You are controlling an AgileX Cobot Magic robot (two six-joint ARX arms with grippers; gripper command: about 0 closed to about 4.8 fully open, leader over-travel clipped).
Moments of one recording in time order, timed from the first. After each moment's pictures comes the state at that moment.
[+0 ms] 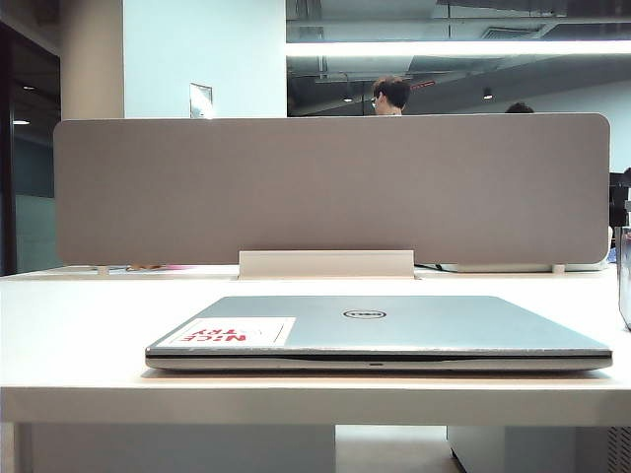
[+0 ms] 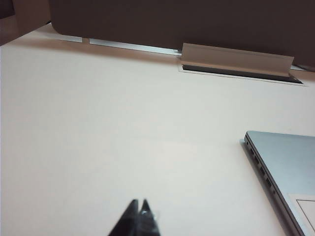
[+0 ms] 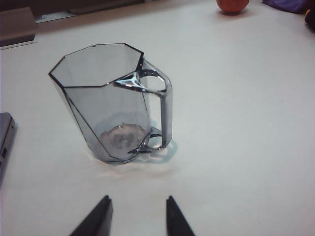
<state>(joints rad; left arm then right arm) -0.03 0.00 0.00 -0.07 0.03 -0.11 0.06 0.51 0.01 0.24 0.36 0.19</state>
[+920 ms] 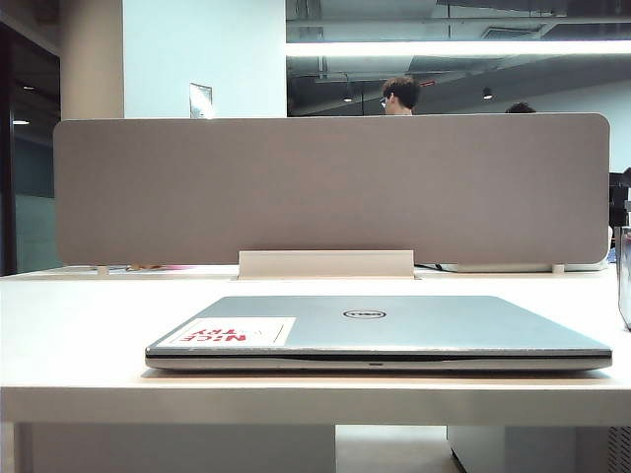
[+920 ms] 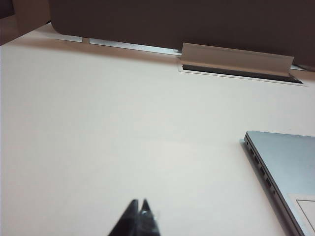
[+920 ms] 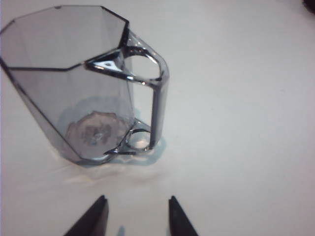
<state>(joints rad) -0.03 0.00 0.00 -0.07 0.03 -0.11 0.05 1.05 0.11 0.56 0.42 0.16</state>
